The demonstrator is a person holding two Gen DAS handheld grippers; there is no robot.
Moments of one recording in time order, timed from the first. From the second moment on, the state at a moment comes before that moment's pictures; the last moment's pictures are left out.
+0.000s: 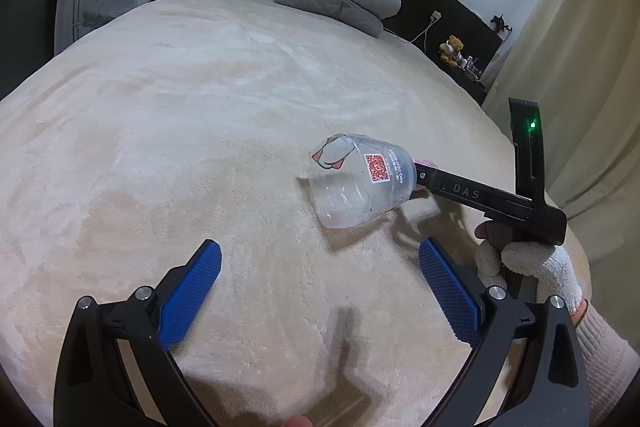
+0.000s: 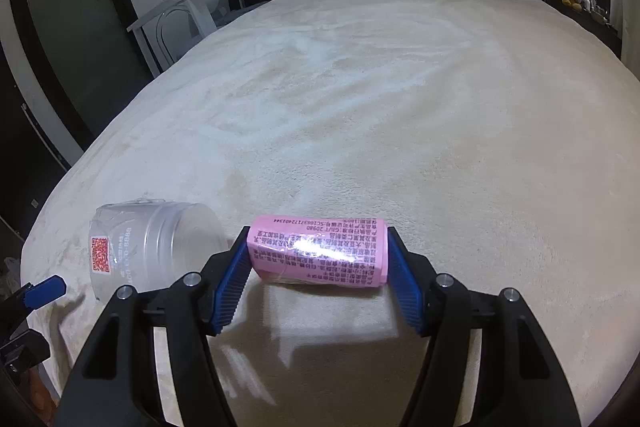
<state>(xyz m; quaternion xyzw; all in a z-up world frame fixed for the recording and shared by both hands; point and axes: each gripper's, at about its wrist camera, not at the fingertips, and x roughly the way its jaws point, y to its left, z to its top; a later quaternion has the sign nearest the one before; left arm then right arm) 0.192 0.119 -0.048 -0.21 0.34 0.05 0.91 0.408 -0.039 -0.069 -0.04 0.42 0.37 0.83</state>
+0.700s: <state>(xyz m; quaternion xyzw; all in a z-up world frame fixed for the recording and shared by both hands) 0.263 0.054 -0.055 -0.12 0.34 0.08 0.93 0.384 -0.119 -0.026 0.01 0.40 0.37 0.84</state>
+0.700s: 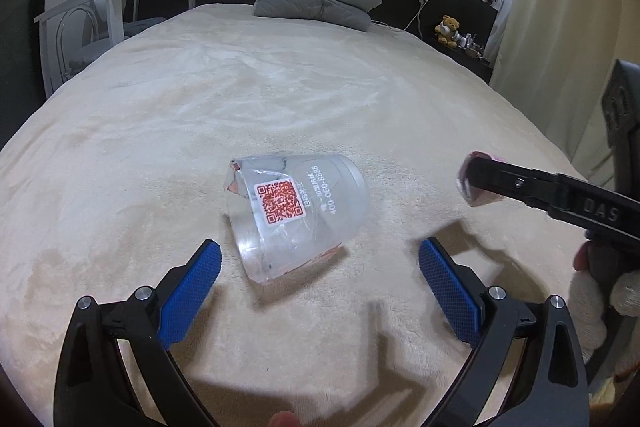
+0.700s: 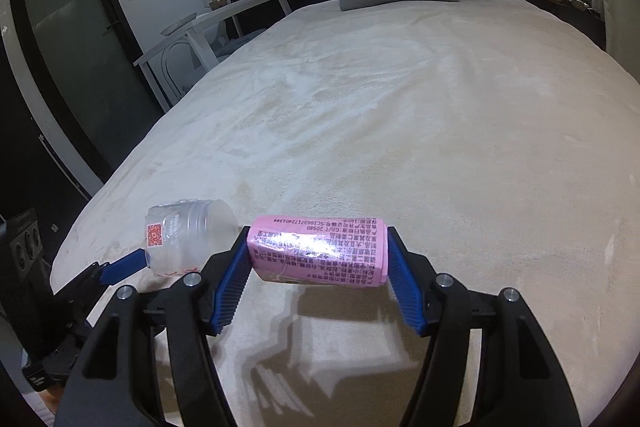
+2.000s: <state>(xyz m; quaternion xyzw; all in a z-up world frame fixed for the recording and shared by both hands) 0.262 0.049 -0.037 -0.14 0.33 0.10 0.93 0.345 -0.157 -0.007 0.01 0.38 0.36 0.85</state>
